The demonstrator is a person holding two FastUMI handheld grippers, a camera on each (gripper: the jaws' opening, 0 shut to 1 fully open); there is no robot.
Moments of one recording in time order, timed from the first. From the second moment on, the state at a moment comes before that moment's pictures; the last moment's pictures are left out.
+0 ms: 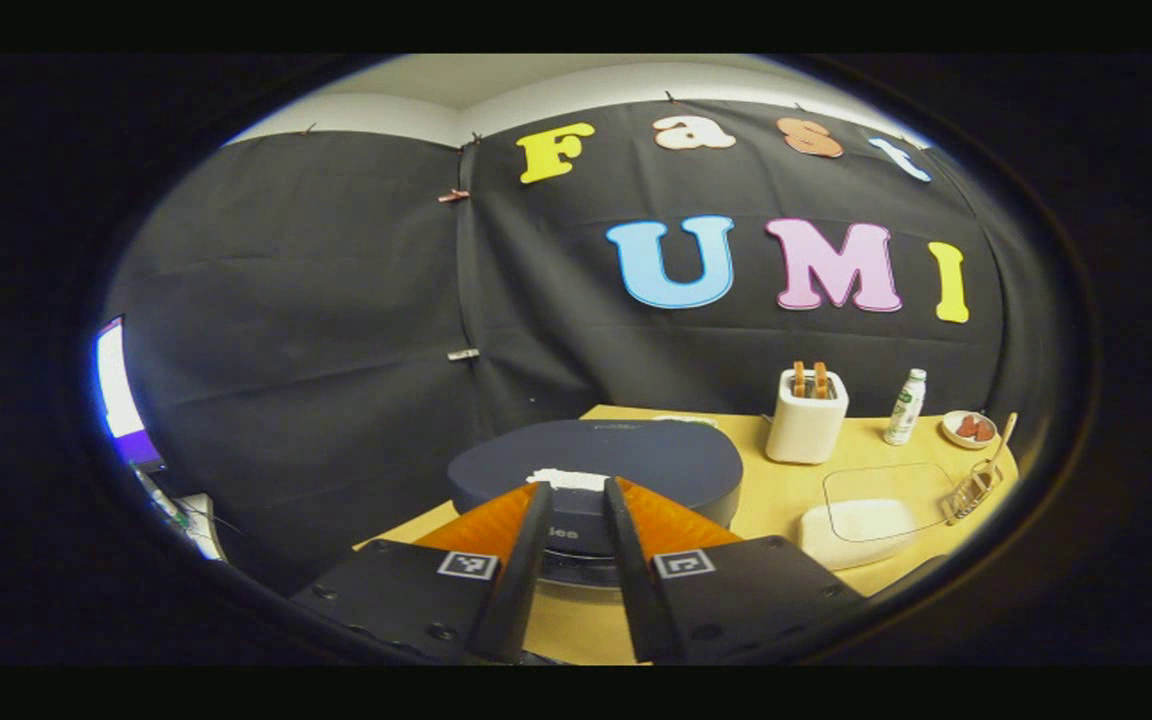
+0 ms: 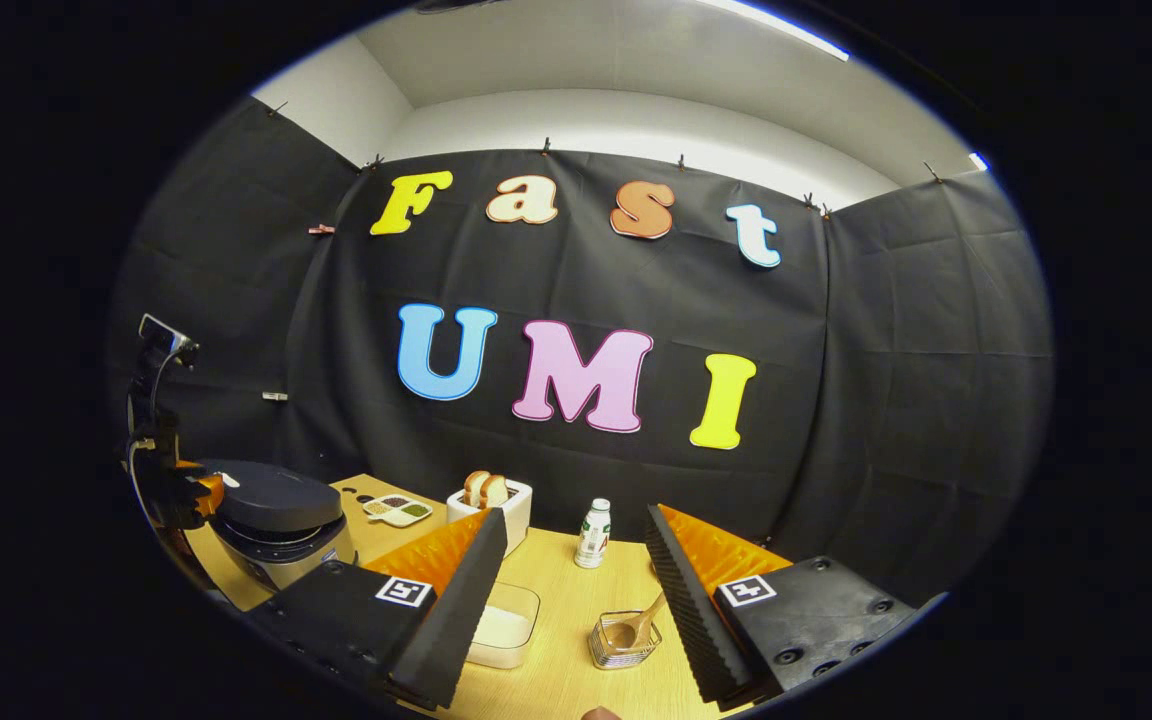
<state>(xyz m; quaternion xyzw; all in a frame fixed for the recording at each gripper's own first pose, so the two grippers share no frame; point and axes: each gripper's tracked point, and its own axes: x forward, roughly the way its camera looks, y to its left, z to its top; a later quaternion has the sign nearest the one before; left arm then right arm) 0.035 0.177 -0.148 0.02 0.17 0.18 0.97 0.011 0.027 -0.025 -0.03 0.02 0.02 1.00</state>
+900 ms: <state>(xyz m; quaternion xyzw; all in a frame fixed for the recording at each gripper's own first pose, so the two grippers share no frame) 0.012 0.135 -0.109 0.01 0.12 0.16 0.98 0.045 -0.004 -0.065 -0.02 0.06 0.00 1.00</state>
